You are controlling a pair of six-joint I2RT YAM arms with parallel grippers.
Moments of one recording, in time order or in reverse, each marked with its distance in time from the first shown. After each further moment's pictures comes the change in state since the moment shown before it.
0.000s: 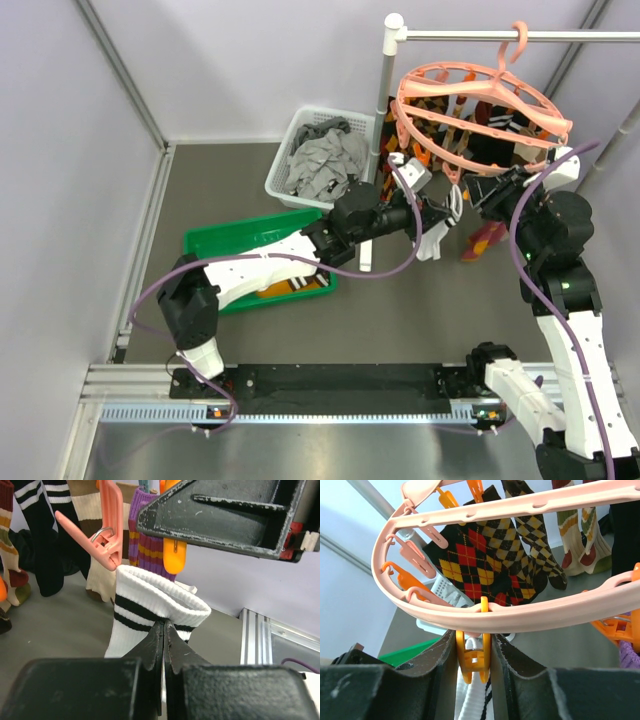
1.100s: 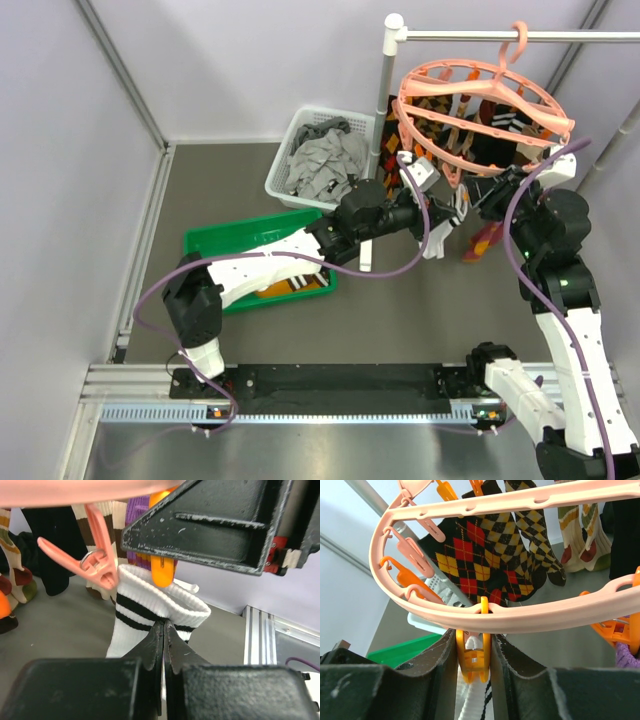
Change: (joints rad) left arm -0.011 0.037 0.076 -0.059 -0.004 0.037; right arm 0.000 0.010 -0.002 -0.007 0.001 -0.042
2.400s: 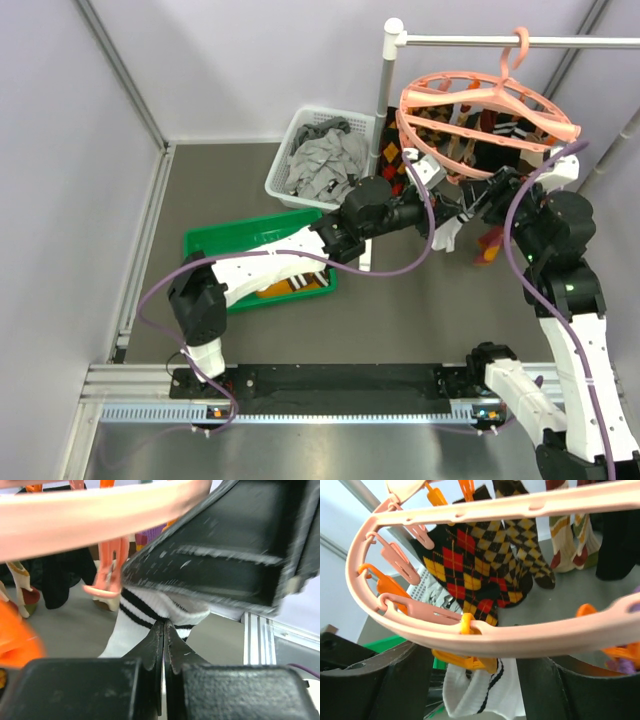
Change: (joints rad) left arm -0.009 0.028 0.058 0.002 0.009 0.014; right arm 0.000 -0.011 0.026 -0.077 0.013 -0.045
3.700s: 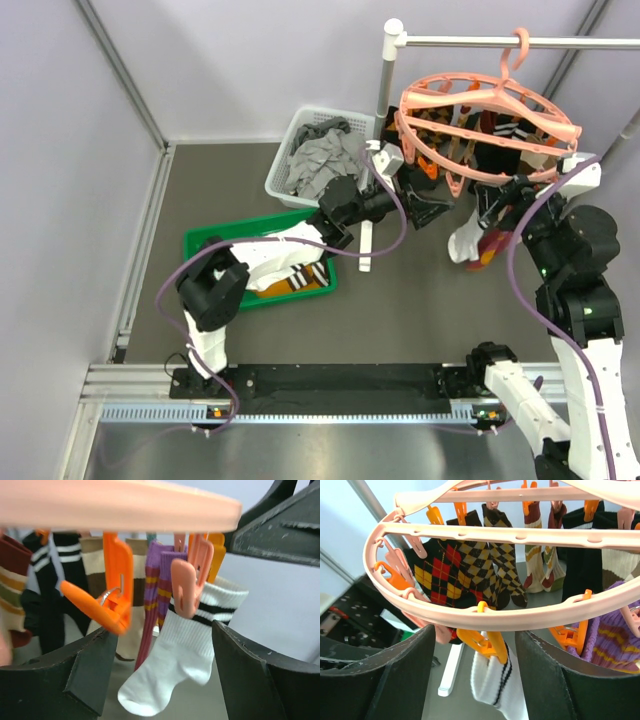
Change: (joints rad) left arm 0.157 0.082 -0.161 0.554 0.235 -0.212; right arm 0.000 -0.063 0.076 -0.080 0.058 -0.175
